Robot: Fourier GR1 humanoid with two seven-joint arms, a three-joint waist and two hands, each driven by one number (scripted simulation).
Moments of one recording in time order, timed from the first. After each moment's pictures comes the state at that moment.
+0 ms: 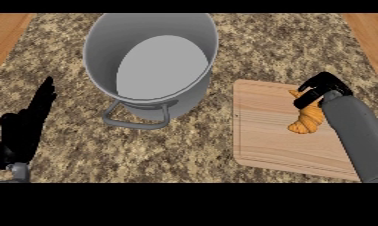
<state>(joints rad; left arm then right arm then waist) 0.02 0.37 0.06 -1.55 -0.02 0.10 0.15 -0.57 -0.42 0.09 -0.83 0.45 0.22 0.82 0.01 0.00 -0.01</state>
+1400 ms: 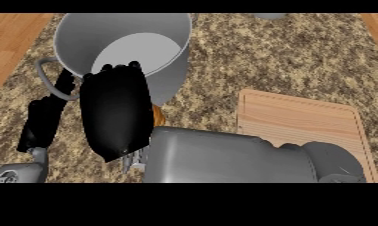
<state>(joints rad) -0.08 0.33 0.01 -1.48 -0.07 0.07 0.15 -1.22 -0.01 0.95 -1.35 0.67 -0.03 1.10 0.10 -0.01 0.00</state>
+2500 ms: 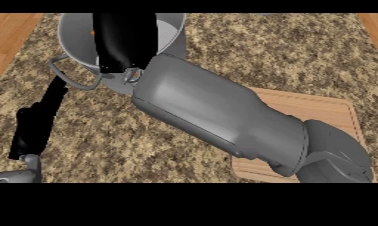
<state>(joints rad) -0.03 0.33 0.05 -1.50 -0.06 0.06 0.12 -1.42 0.00 0.81 -0.92 0.56 -0.43 0.92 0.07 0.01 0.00</state>
